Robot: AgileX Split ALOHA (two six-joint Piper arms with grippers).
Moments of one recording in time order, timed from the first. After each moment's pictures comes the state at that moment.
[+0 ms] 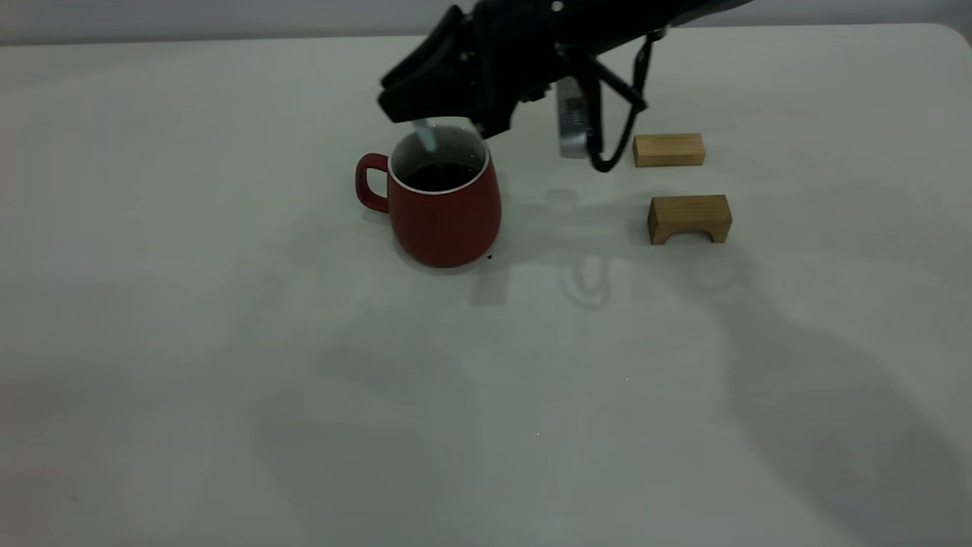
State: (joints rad) left arm -0.05 -0.02 -0.49 0.04 1.13 -0.04; right arm 0.40 2.49 -1.61 1.61 0.88 0.72
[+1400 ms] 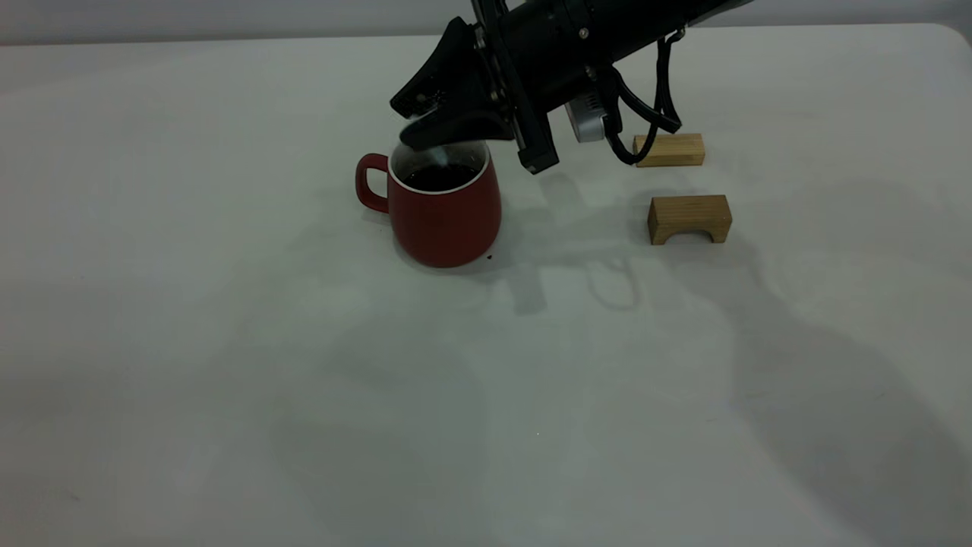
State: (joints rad) left arm -0.05 -0.02 -0.49 0.04 1.13 -0.04; right arm 0.37 2.48 -1.61 1.43 0.95 0.41
